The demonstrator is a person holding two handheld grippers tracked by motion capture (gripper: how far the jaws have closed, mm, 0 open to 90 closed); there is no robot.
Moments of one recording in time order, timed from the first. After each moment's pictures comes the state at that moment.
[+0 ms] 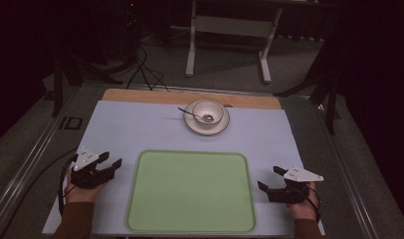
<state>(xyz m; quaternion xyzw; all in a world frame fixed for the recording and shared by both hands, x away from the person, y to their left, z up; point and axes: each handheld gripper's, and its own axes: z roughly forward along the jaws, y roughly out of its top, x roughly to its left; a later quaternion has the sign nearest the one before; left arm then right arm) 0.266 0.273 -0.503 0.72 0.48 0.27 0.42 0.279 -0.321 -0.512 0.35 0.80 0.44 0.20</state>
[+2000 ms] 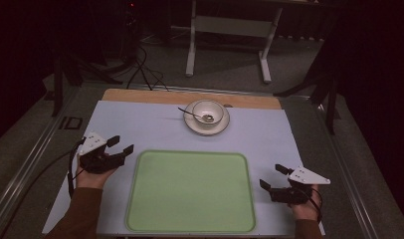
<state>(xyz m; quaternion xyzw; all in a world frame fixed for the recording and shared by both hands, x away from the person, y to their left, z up) 0.295 0.247 -0.463 0.72 0.43 0.26 0.48 0.273 -0.326 -0.505 0.34 0.78 0.48 0.22</state>
